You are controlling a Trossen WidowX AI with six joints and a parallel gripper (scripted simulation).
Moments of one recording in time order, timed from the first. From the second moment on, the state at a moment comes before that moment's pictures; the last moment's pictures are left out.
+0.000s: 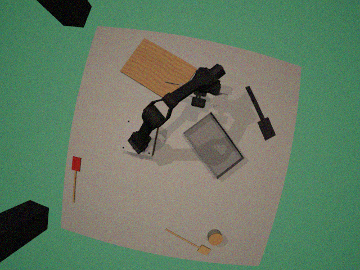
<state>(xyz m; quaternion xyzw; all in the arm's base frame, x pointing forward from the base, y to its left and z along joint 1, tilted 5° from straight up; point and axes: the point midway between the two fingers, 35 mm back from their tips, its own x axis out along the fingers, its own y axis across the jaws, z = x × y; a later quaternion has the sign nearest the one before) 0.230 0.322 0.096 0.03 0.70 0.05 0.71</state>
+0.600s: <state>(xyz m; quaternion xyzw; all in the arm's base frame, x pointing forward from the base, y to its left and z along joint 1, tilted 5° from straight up) 0.133 0.379 0.100 0.12 0.71 -0.04 0.70</state>
